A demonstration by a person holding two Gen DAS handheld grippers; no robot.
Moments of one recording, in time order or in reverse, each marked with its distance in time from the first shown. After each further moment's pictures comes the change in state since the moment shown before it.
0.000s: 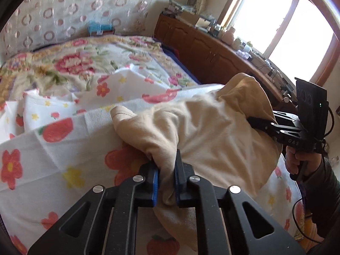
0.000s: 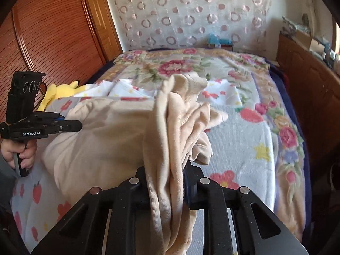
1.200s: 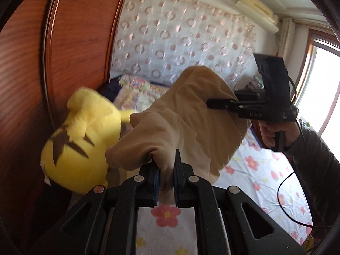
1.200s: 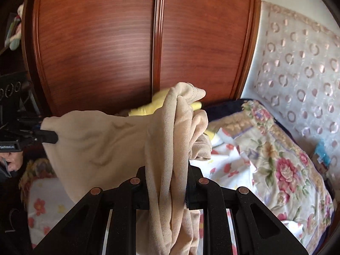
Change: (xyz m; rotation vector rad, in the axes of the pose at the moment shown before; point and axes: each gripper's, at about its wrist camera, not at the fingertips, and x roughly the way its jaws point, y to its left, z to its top) left arm -0.265 0.126 -0.150 -0.368 -0.405 0.476; right arm 0.167 0.277 0.202 -0.759 -0.058 0.478
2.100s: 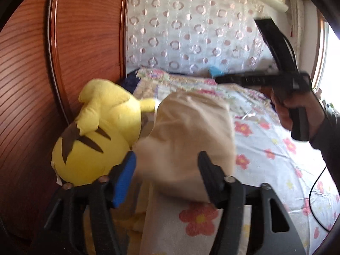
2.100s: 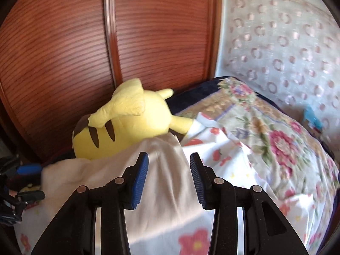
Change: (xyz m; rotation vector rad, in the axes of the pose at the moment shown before) left arm 0.032 0.008 -0.028 0.105 -0.016 0.161; right arm 0.054 -0.004 -0.035 0.222 -0.048 -0.128
